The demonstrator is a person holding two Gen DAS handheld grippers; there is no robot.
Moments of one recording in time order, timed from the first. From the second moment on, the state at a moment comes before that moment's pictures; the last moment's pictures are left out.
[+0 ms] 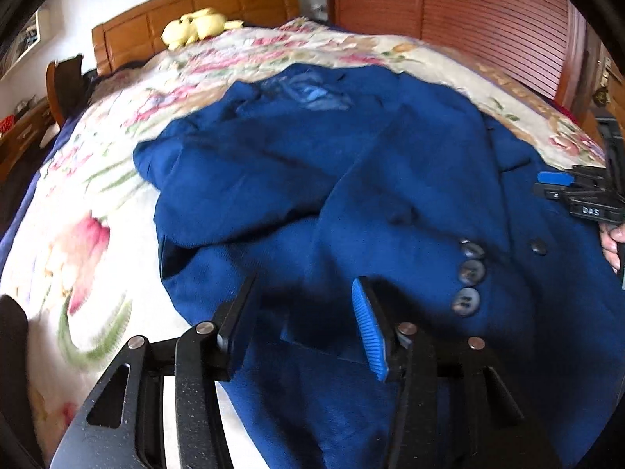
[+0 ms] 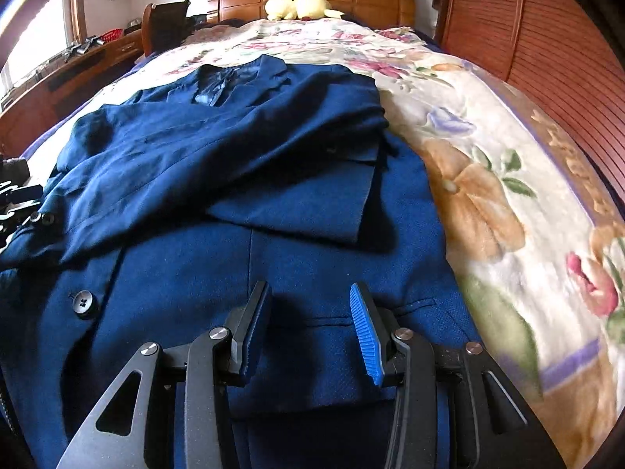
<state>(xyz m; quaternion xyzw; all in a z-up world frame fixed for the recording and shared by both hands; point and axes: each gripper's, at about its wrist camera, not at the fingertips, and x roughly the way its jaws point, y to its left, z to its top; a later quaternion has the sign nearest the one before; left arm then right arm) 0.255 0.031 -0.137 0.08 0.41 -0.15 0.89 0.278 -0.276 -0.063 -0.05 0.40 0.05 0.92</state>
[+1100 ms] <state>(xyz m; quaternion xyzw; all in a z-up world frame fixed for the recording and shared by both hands) 0.249 0.067 -0.105 0.00 0.36 -0.14 0.92 0.274 -0.291 -0.066 -0.04 0.39 0.05 0.92</state>
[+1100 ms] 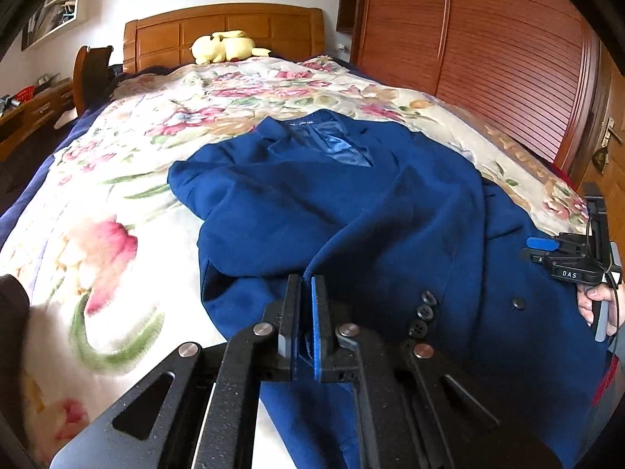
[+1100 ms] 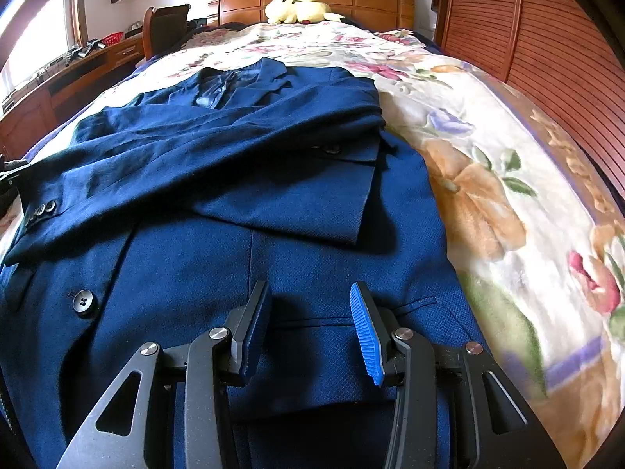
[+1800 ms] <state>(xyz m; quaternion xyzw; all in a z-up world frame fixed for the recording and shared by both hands) 0.196 0.063 -0.105 0.01 0.36 -0.13 0.92 0.276 -0.295 -0.067 -0.02 0.39 0.06 0.92</state>
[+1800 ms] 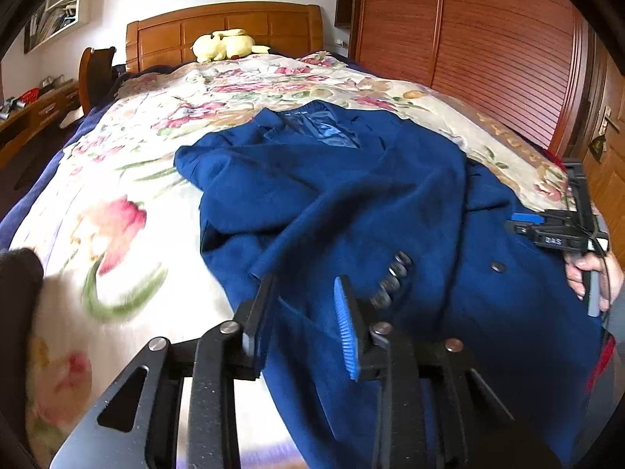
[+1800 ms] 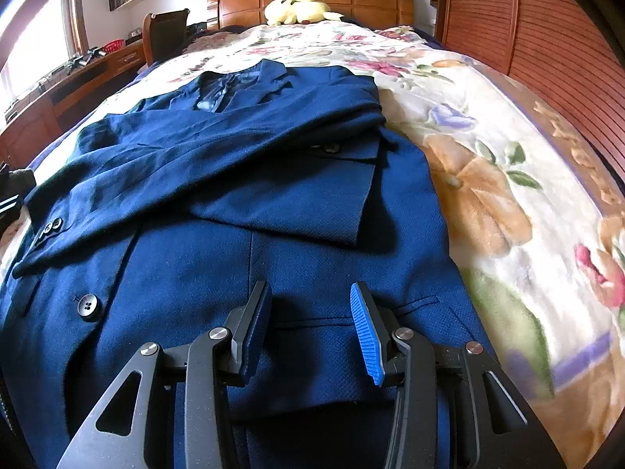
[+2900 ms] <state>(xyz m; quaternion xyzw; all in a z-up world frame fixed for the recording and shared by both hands) 0.085 0.048 -0.135 0.01 0.44 -0.08 0.90 0.274 -0.298 -0.068 0.00 0.38 0.07 0.92</state>
